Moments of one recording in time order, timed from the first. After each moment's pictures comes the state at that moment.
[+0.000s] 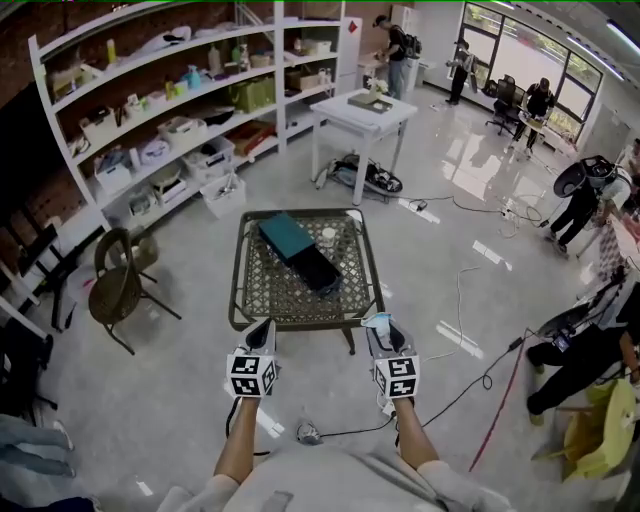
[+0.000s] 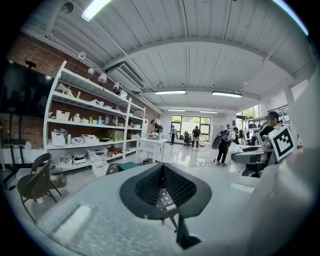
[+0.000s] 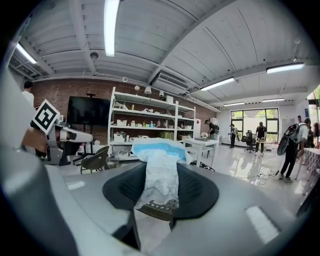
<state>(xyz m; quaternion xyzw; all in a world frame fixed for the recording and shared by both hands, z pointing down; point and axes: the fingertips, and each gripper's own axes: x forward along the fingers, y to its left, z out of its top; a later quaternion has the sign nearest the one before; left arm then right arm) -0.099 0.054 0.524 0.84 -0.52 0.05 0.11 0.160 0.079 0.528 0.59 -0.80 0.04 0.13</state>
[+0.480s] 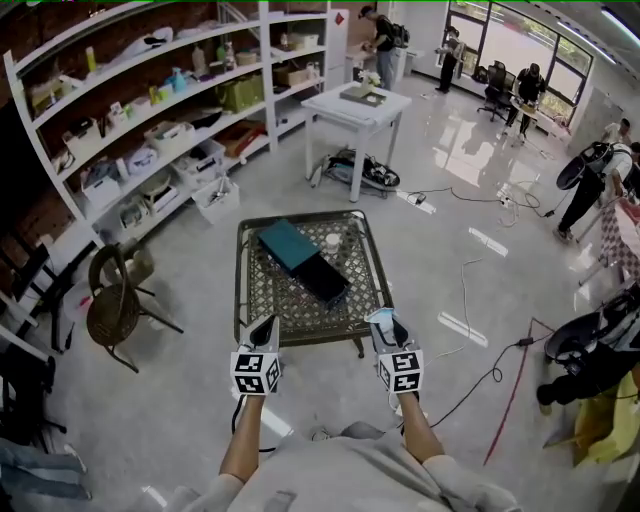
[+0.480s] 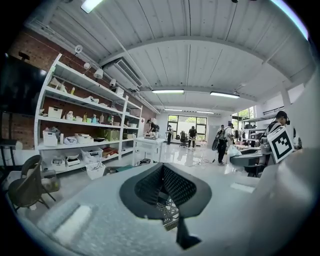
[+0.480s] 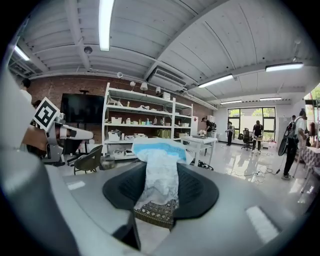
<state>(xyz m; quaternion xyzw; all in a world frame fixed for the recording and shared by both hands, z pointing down) -0.120 -0.038 0.533 0.86 -0.50 0.05 0.11 0.136 0.000 0.543 0.60 -0.78 0.05 0.14</state>
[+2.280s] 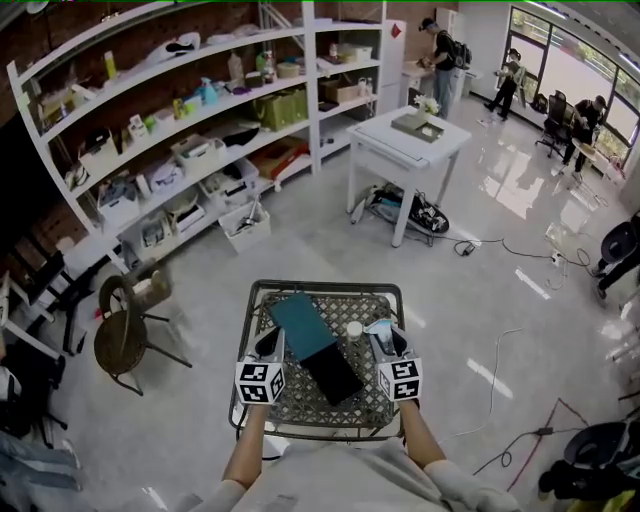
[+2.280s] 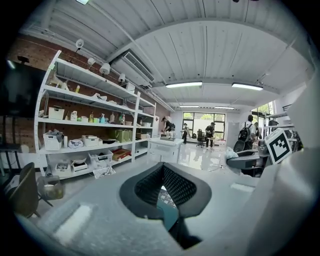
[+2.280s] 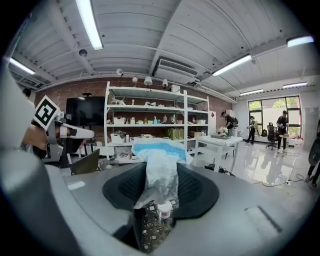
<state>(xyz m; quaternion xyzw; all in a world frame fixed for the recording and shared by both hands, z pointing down) -0.089 -0.350 0.534 0.81 -0.57 0.06 0.12 0.157 -0.364 0.563 0.51 -0.84 0.07 0.13</state>
